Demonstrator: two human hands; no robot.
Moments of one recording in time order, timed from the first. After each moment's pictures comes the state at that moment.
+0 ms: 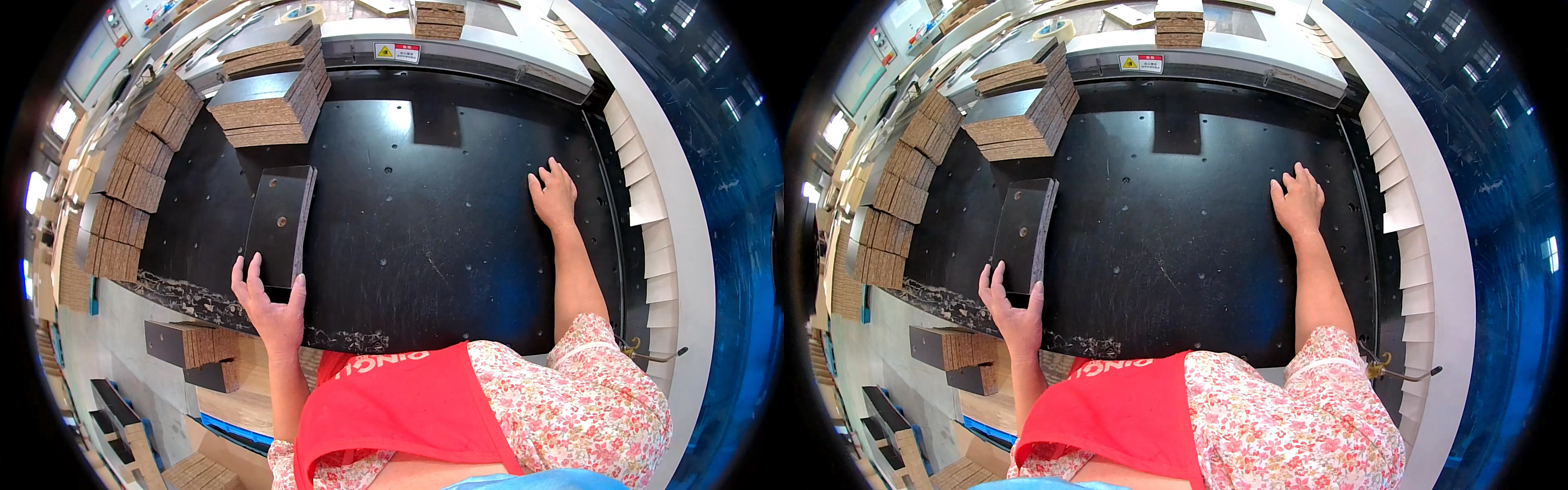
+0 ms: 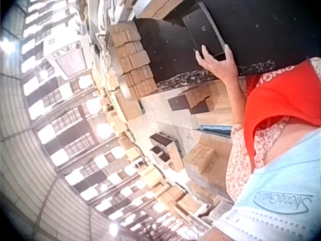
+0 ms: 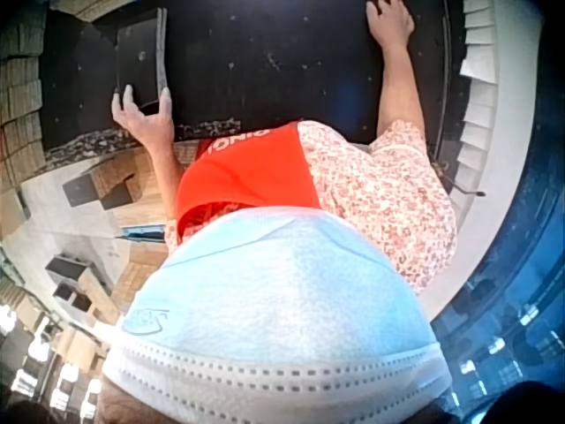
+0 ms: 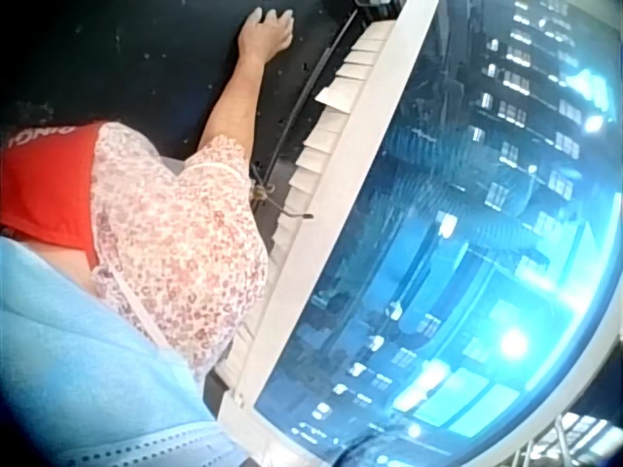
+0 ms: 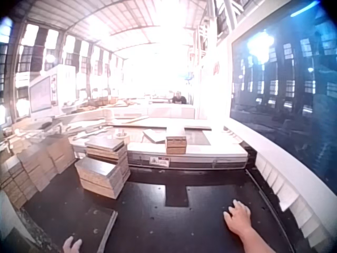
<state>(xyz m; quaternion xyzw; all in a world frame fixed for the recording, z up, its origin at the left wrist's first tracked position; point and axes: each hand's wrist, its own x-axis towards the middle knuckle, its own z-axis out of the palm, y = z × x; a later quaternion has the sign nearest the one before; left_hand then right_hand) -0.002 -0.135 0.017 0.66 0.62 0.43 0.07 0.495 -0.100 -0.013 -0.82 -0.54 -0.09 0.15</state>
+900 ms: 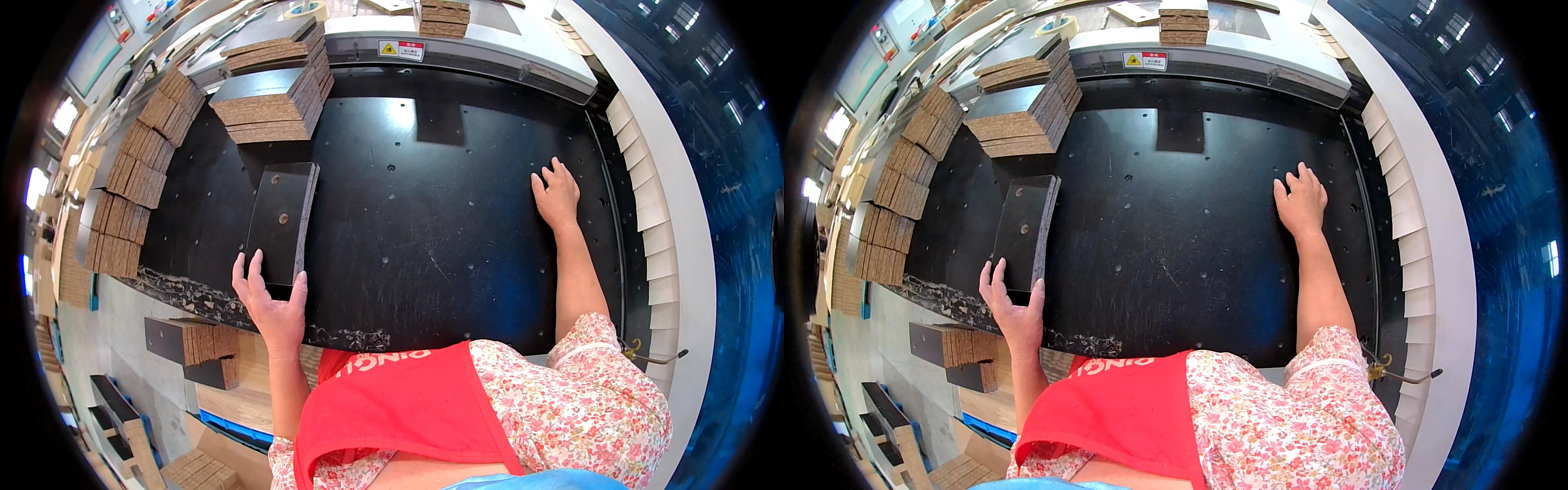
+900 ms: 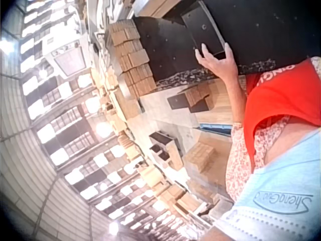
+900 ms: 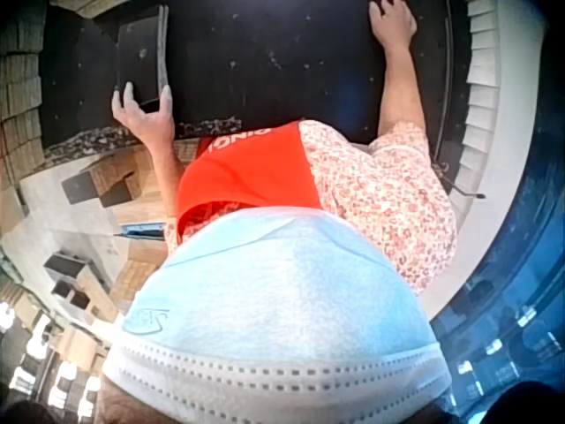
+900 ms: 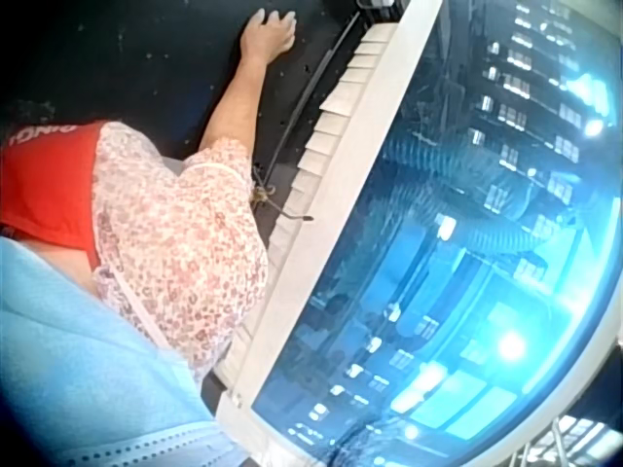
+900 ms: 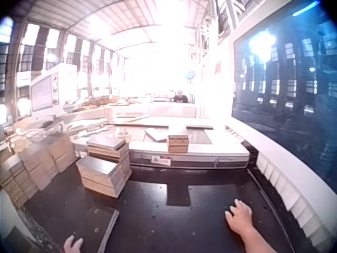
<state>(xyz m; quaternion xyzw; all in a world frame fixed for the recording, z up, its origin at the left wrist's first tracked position) -0.002 -0.135 0.018 0.66 0.62 0.43 0.06 0.499 -0.100 -0.016 -0.81 -0.55 -0.11 0.15</state>
